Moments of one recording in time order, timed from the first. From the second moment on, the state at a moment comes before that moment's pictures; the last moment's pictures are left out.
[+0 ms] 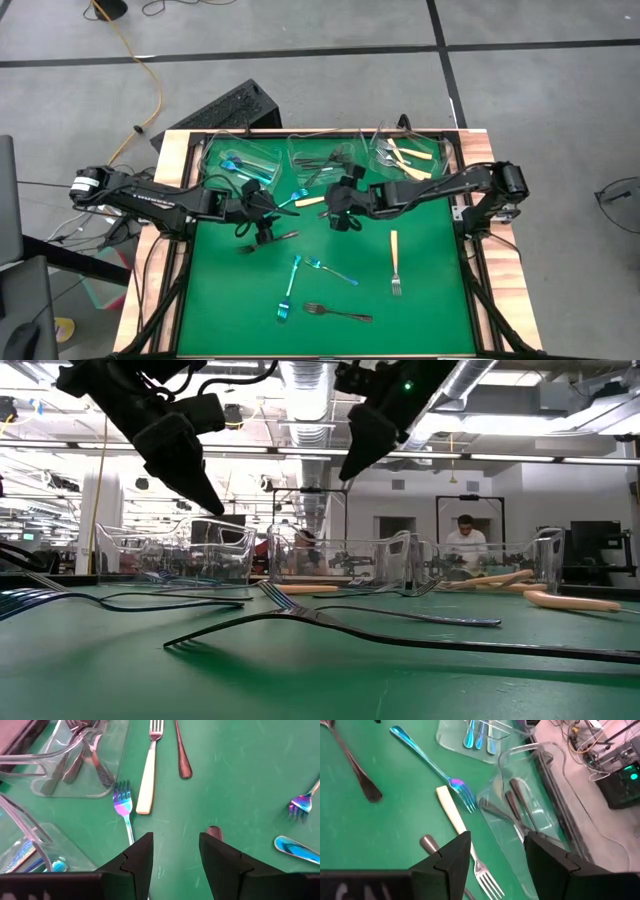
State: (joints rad) left arm -0.04 1.18 0.67 -0.35 -0.32 -0.23; right arm 0.06 1.68 1.30 -0.48 0.58 0.01
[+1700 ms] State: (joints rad) left arm 0.07 1.42 0.72 -0.29 -0.20 -0.12; right arm 0.28 1.67 1.28 -1.03 0.42 0.93
